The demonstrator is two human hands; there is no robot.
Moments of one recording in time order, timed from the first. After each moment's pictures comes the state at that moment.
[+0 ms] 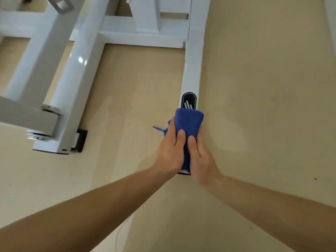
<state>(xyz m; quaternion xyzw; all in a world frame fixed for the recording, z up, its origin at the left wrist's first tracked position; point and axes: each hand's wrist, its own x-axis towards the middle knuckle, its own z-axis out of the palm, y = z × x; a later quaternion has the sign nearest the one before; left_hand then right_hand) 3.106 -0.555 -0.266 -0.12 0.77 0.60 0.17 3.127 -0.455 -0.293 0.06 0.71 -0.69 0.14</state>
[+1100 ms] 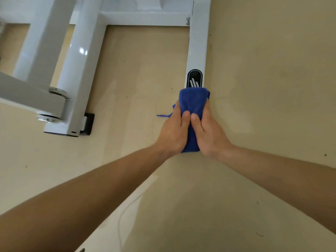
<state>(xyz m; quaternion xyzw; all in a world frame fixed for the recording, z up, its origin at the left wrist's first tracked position) 3.110 -0.570 -0.262 -0.05 0.83 0.53 0.19 3.116 -0.444 -0.294 0.02 0.84 -0.53 0.14</state>
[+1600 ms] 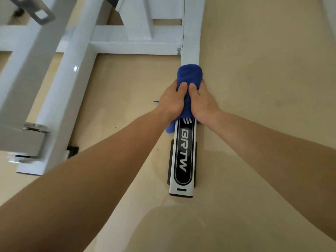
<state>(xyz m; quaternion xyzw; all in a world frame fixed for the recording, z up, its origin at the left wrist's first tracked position) 2.943 -0.543 -0.273 -0.06 0.80 0.57 0.16 2.944 -0.437 -0.298 0.13 0.80 -0.57 0.11</state>
